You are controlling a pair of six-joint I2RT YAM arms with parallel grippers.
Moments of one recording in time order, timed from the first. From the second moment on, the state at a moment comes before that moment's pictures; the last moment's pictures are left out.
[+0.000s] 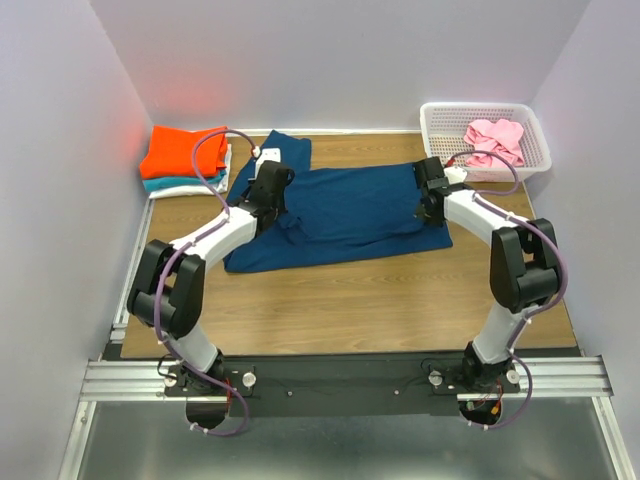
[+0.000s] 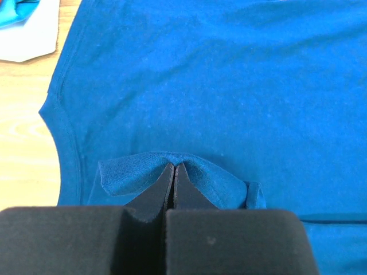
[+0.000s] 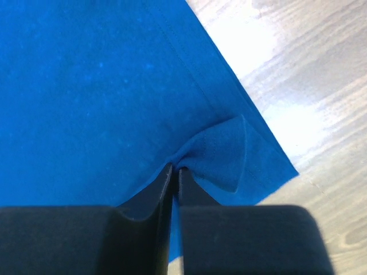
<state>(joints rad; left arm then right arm) -0.43 1.64 1.11 -0.17 -0.40 -0.33 0.27 1.79 1.21 -0.46 0.43 0.71</state>
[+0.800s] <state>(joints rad) -0.35 1.56 1.02 -0.13 -0.25 -0.44 0.24 1.70 1.22 -0.45 0.26 0.59</state>
